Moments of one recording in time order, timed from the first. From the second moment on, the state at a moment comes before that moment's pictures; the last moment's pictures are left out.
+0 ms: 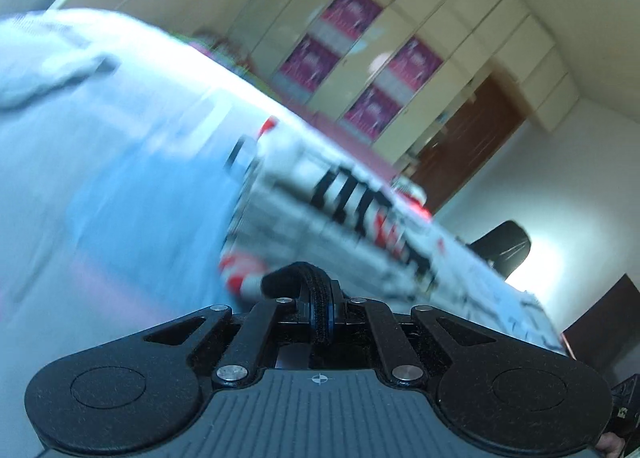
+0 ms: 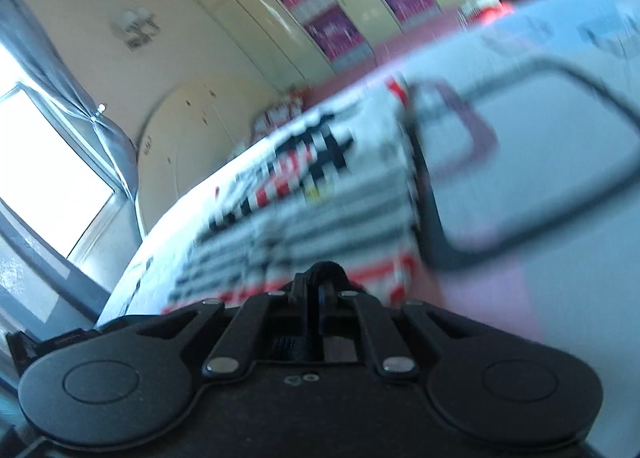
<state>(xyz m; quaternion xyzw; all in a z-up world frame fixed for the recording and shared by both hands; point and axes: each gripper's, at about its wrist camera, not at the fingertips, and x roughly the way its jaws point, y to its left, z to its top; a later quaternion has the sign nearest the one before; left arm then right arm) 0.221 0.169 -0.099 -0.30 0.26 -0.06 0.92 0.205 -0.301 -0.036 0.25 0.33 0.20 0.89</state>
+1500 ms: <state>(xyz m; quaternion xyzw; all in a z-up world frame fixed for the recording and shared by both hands) 0.640 0.172 -0.122 -0.03 0.36 -0.14 0.92 0.578 -0.191 -0.077 -0.02 0.37 0.08 0.93</state>
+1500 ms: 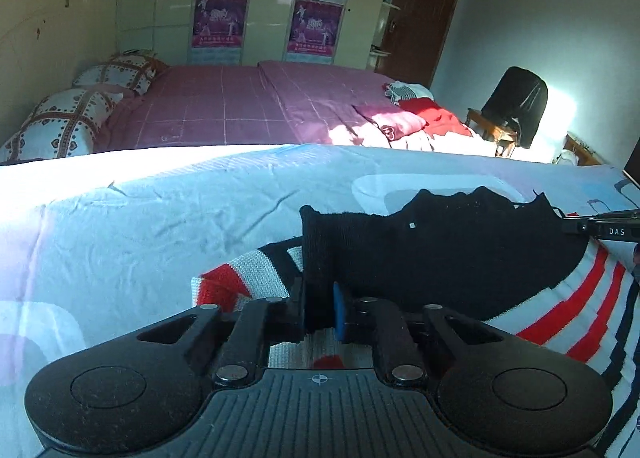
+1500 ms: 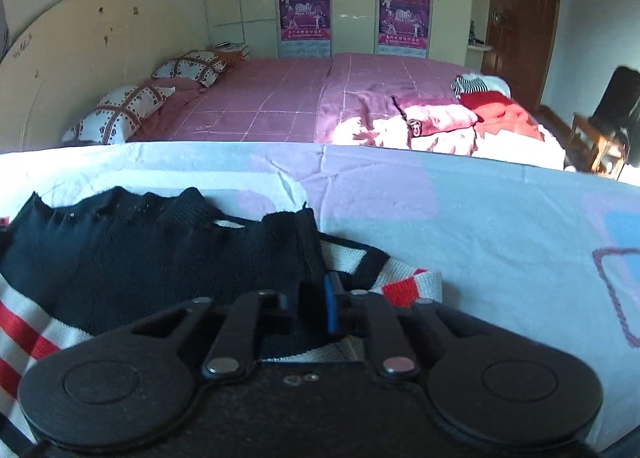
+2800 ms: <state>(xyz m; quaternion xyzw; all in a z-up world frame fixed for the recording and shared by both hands) 0.599 0.127 -0.115 0.05 0.32 -0.12 0.94 0.565 -0.186 -0.085 -0.05 0.36 0.03 0.93</state>
